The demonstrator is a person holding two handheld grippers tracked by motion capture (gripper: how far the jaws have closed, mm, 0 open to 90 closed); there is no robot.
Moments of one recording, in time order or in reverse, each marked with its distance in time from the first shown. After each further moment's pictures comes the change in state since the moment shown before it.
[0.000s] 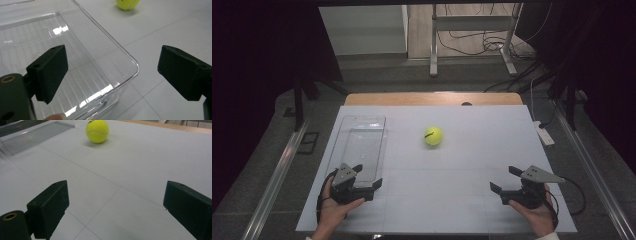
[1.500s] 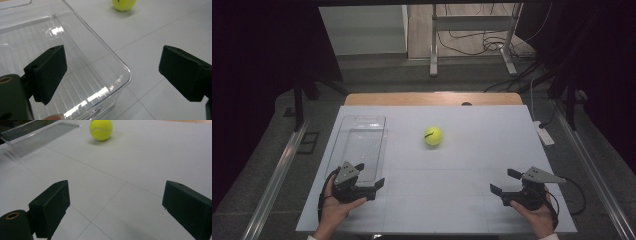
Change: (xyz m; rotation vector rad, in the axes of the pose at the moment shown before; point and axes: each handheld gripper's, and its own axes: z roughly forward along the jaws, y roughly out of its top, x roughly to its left) left arm -0.005 0.009 0.001 0.018 -0.014 0.017; right arm -0.002 -0.006 0.000 0.004 0.046 0.054
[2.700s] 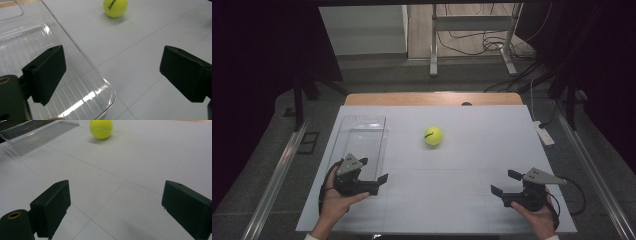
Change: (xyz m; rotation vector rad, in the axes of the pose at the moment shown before) left arm -0.006 0.031 -0.004 0.032 -0.037 0.017; right arm 0.000 -0.002 -0.002 0.003 0.000 -0.003
